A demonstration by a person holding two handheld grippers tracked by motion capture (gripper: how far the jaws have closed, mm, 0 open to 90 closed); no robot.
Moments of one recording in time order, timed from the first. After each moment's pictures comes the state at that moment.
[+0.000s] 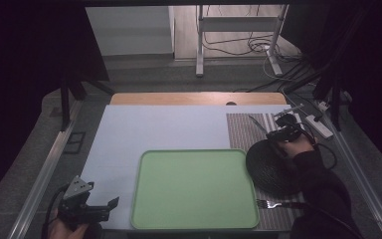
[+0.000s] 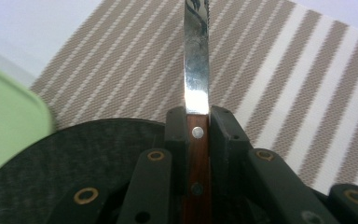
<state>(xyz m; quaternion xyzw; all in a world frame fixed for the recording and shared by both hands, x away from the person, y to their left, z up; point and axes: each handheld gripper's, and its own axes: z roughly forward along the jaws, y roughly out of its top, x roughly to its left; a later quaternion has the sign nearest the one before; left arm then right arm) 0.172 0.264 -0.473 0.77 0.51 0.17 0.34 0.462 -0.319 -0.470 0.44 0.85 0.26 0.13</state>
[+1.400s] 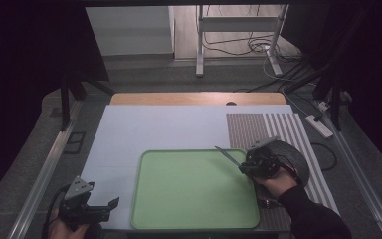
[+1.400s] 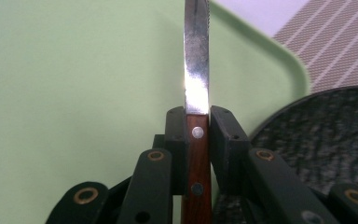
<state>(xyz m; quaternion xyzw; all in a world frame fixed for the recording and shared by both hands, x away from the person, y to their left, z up) 0.171 0.263 -0.473 0.77 0.50 0.18 0.34 0.338 -0.230 -0.469 0.35 0.89 0.29 0.08</state>
